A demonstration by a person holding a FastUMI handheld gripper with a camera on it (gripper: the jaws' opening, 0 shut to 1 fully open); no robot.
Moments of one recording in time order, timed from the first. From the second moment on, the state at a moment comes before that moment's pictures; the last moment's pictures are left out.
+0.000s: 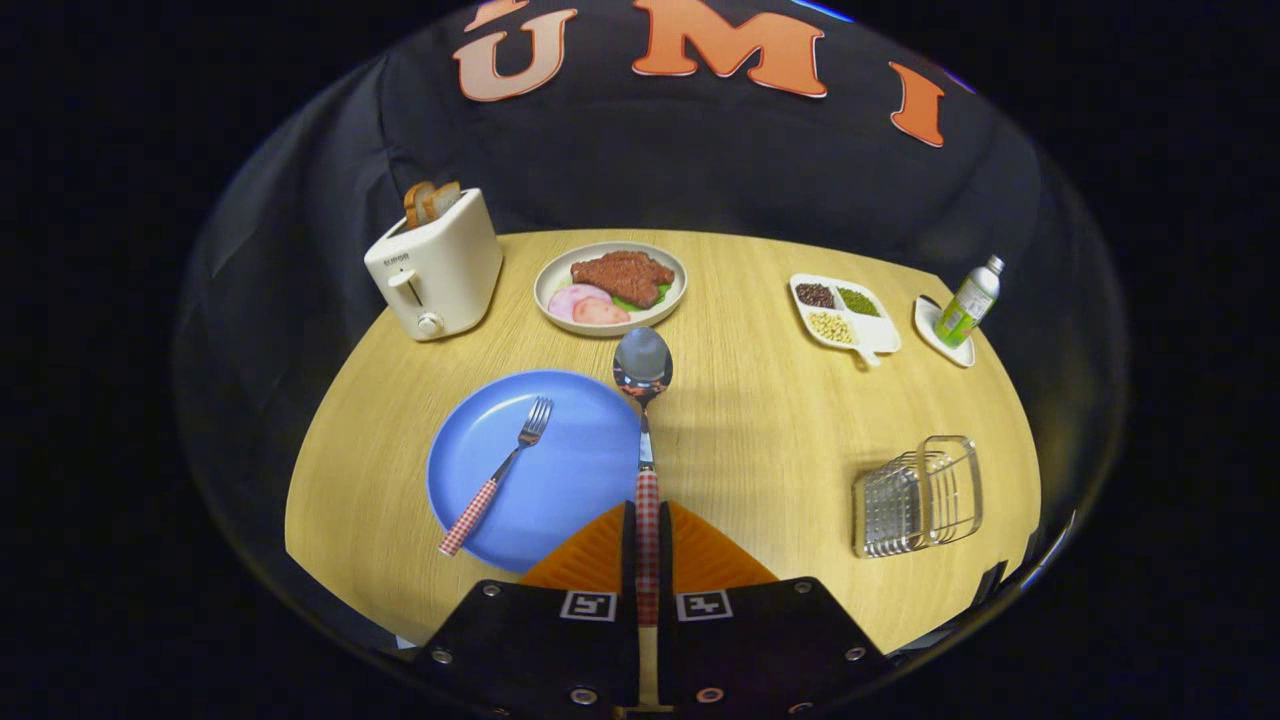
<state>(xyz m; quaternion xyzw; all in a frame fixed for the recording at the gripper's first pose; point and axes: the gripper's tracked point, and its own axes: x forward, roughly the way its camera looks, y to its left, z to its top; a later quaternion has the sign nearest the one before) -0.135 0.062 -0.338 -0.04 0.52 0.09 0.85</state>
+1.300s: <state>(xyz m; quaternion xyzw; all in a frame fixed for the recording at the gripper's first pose) -0.188 -0.156 -0.301 -0.10 0.66 0.05 0.74</state>
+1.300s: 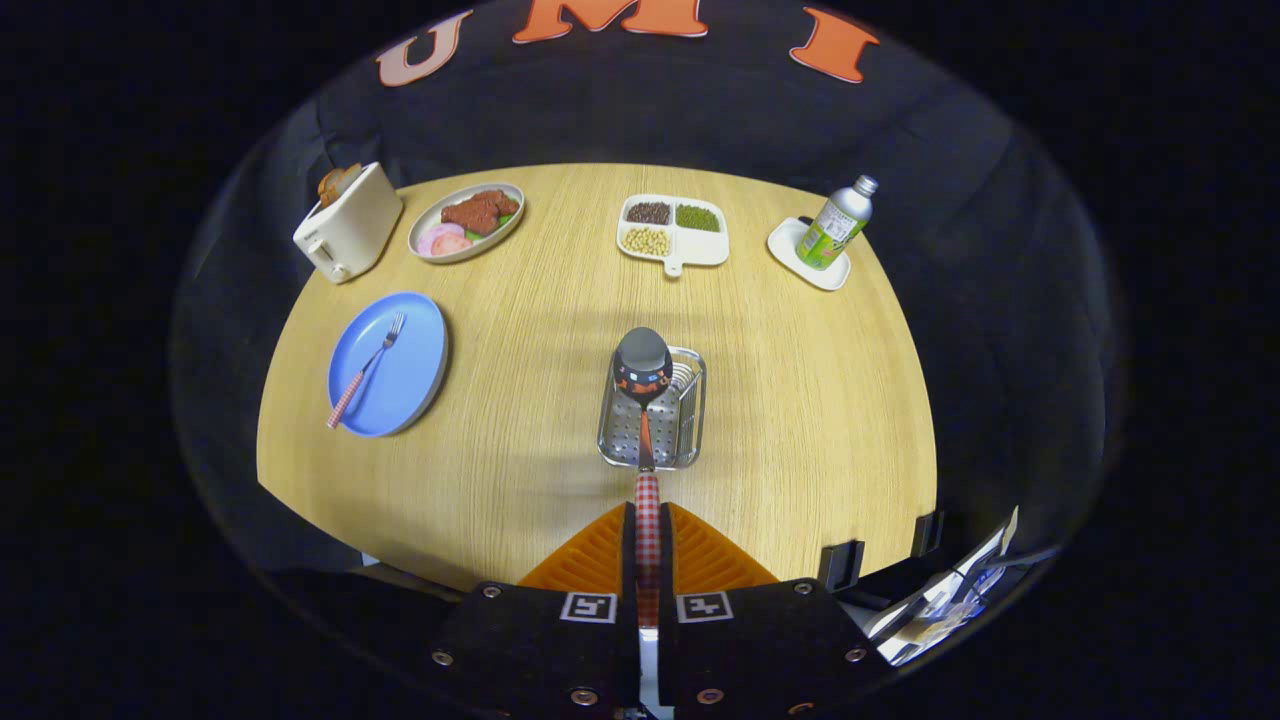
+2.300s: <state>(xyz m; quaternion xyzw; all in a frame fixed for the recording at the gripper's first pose) -0.181 -0.170 -0.348 -0.07 0.80 0.07 0.60</state>
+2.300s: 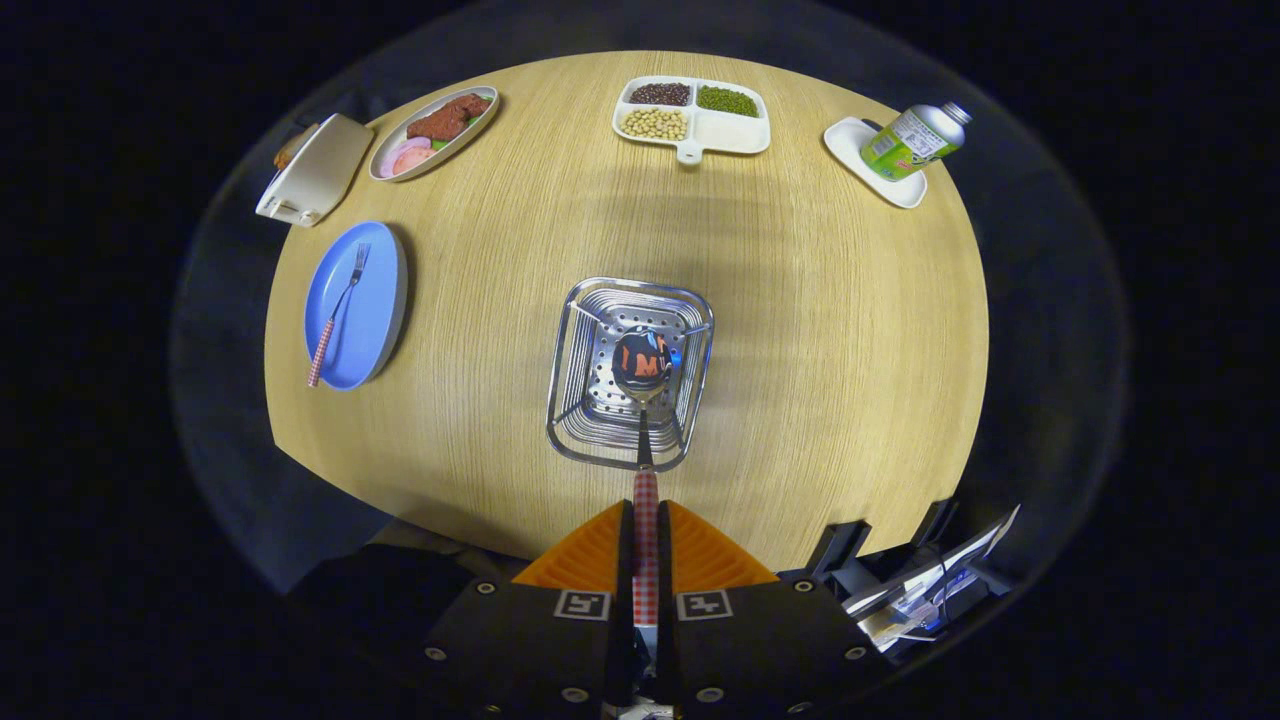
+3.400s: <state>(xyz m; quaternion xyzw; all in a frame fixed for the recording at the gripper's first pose) -0.041 -0.158 -0.289 0.00 0.51 -0.03 0.86</state>
